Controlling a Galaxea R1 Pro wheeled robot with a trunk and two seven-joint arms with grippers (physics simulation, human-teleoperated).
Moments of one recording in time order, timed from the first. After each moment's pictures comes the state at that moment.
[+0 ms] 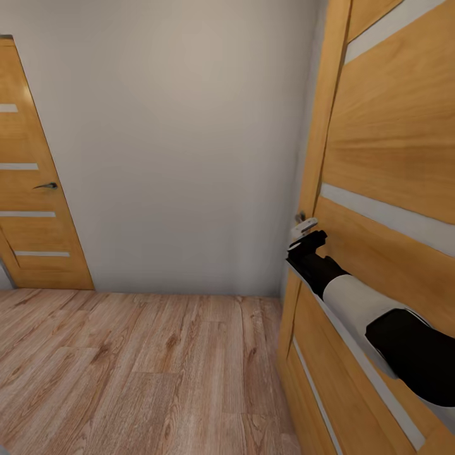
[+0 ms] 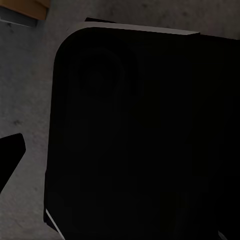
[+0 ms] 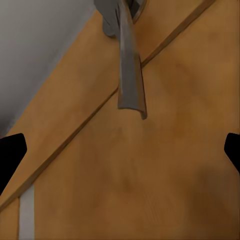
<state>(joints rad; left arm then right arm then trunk) 0.01 -0.02 0.03 -0.01 0.12 -0.13 -0.01 -1.27 -0.01 0.61 -0.35 -0.03 0.48 -0.46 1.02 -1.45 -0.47</state>
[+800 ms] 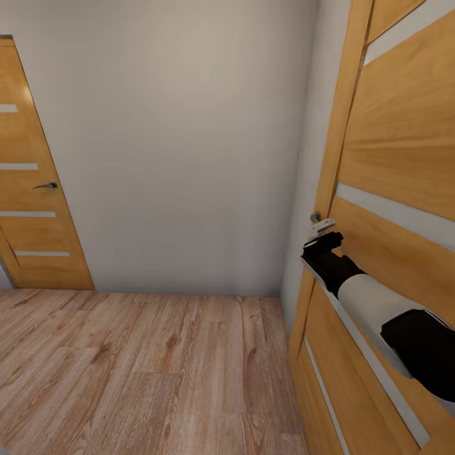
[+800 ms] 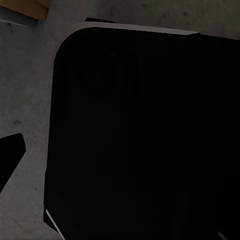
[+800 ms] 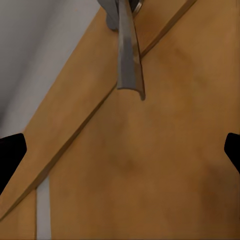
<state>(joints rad) 0.01 -0.02 0.03 -0.01 0.12 -0.13 -0.01 -1.27 -0.09 0.59 -0.38 -0.10 0.49 -0.45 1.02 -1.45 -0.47</state>
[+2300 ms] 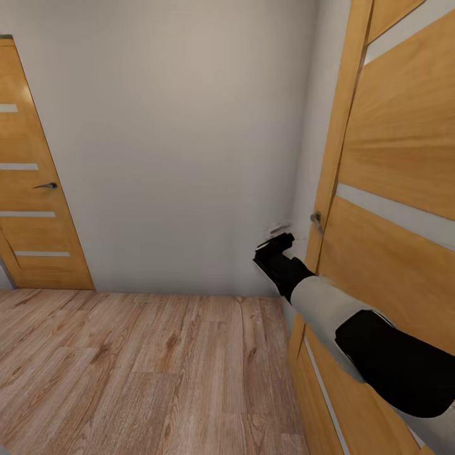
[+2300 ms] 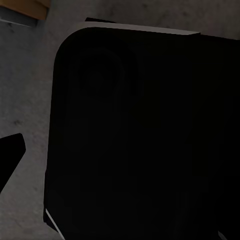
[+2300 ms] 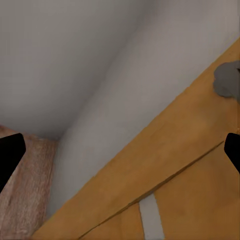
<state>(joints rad) 0.01 -0.02 0.03 -0.01 0.12 -0.13 -0.01 -1.27 0.16 0.59 -0.36 -0.10 0.50 -0.52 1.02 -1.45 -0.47</state>
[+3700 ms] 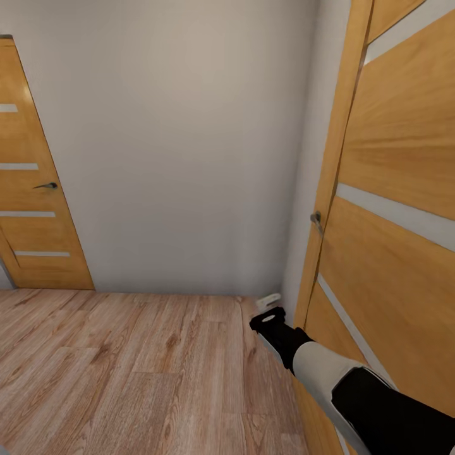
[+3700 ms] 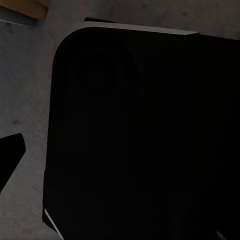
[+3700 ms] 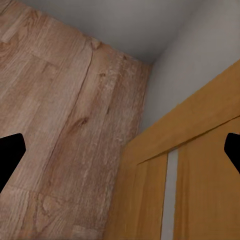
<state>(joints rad) 0.01 -0.02 0.03 -0.01 0.12 -0.13 -0.01 -0.97 0.17 0.58 -0.17 -0.18 0.25 -0.27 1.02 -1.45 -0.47</state>
